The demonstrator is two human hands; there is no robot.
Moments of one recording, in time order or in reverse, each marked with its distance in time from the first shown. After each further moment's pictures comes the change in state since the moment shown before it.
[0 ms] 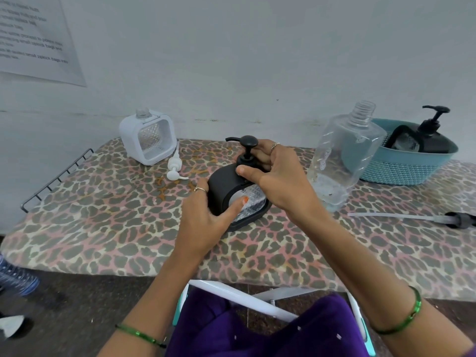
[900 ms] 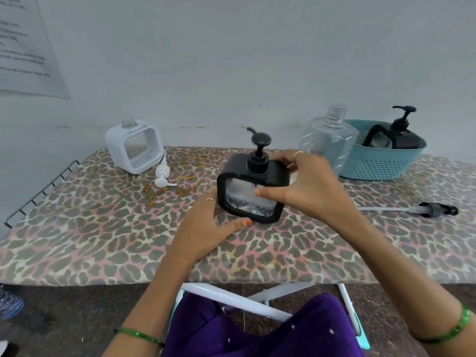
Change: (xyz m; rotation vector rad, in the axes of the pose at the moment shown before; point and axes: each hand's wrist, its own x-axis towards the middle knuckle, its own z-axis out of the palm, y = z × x) left_hand 0.001 -0.001 0.007 0.227 -0.369 -0.074; right_hand -0.036 -0.016 -0.056 -0.582 0.078 -0.034
